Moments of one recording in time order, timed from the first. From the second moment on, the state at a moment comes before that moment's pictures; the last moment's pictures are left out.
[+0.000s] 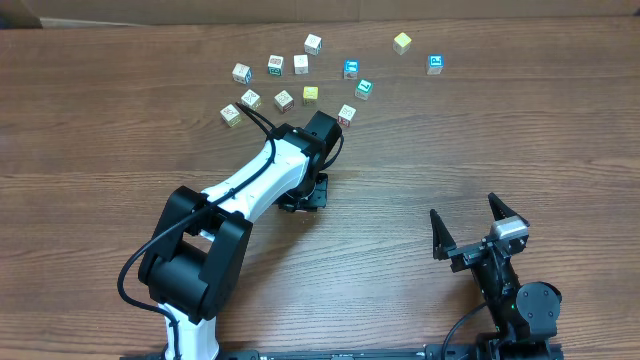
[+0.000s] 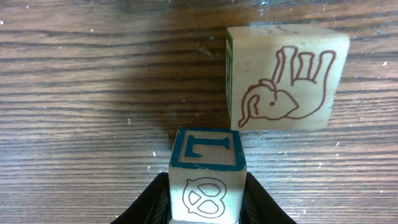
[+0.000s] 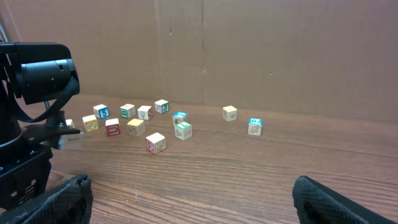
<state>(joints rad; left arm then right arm) -0.54 1.99 1.36 -0.96 -0.04 -0.48 0.06 0.01 0.02 -0.02 -0.21 0.01</state>
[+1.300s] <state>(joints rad) -0.54 1.99 1.36 -0.93 -0.08 -0.50 0.06 0.01 0.02 -0.02 -0.22 0.01</state>
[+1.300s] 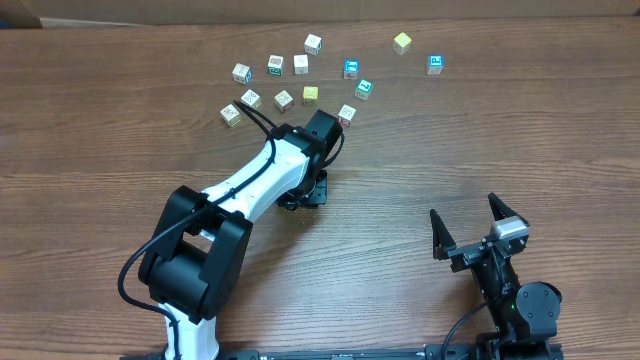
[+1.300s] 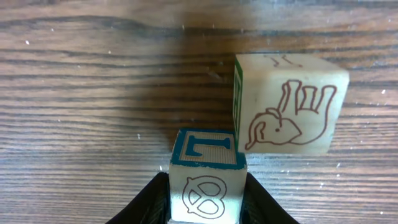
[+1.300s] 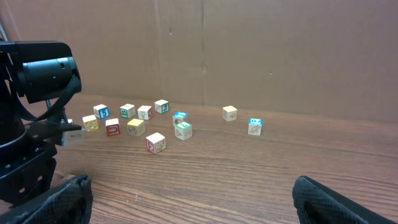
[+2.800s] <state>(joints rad) -0.54 1.99 1.65 -1.16 -0.09 -0.45 0.06 0.01 0.02 -0.02 -0.22 0.01</state>
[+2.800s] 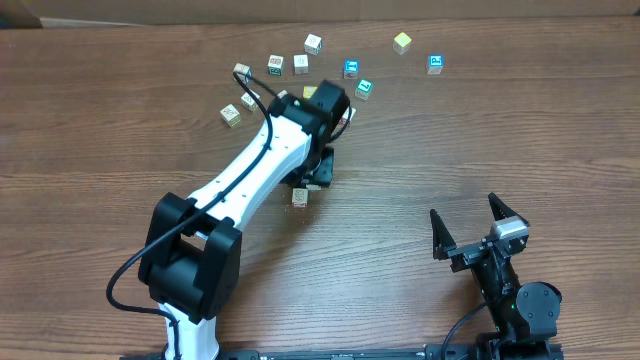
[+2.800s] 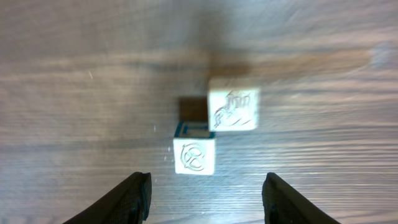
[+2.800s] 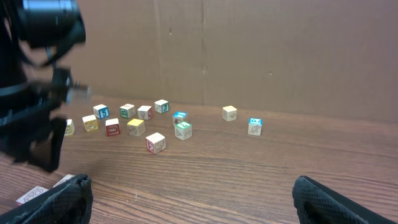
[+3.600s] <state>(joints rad) -0.29 1.99 1.92 -1.02 -0.17 -0.41 0.06 0.01 0.02 -0.02 -0.22 0.01</state>
